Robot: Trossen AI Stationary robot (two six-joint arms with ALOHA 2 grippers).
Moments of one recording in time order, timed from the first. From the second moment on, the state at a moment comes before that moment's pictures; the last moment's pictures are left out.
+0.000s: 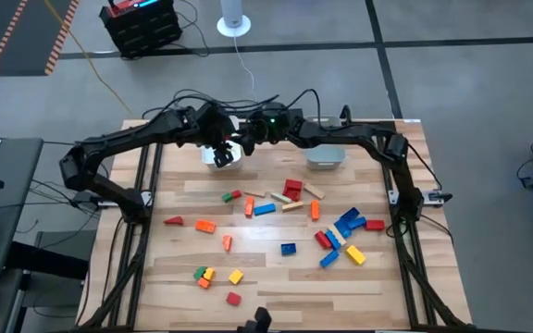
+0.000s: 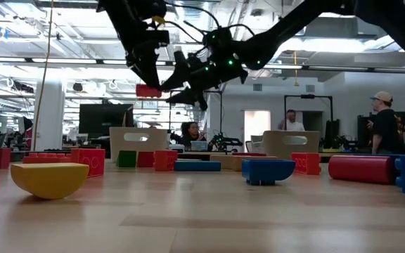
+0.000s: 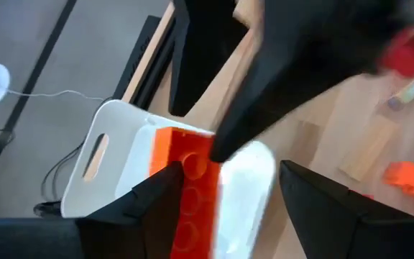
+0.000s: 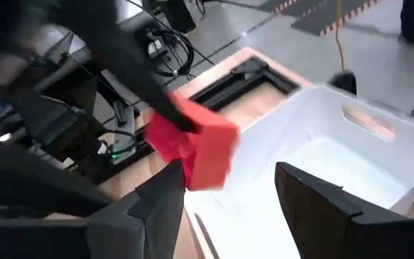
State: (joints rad) left arm 0.49 1.43 1.31 -0.79 -0.18 0.16; right arm -0.45 2.11 1.54 0.24 -0.24 0.37
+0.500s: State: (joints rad) left arm 0.49 1.41 1.32 -0.87 -0.05 0.16; right arm -0.48 2.04 1.54 0.08 -0.31 0.35
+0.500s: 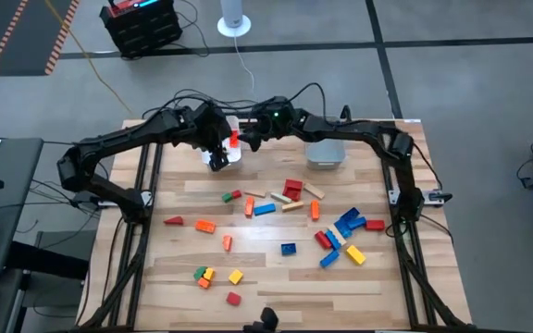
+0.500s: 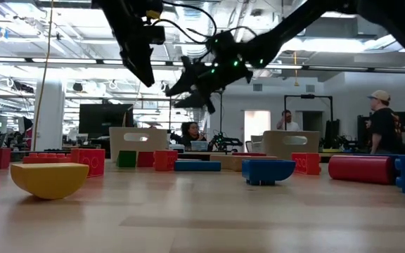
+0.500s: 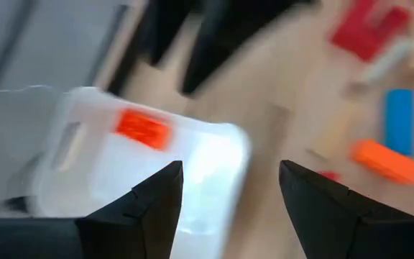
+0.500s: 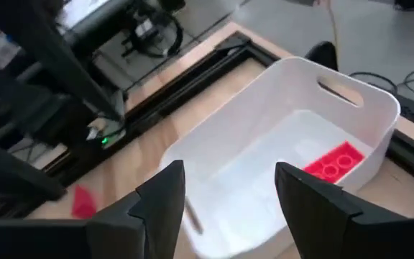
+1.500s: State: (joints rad) left arm 0.03 1.45 0.90 -0.60 -0.25 -0.35; right arm -0.44 1.25 1.00 -0.54 -0.07 0.15
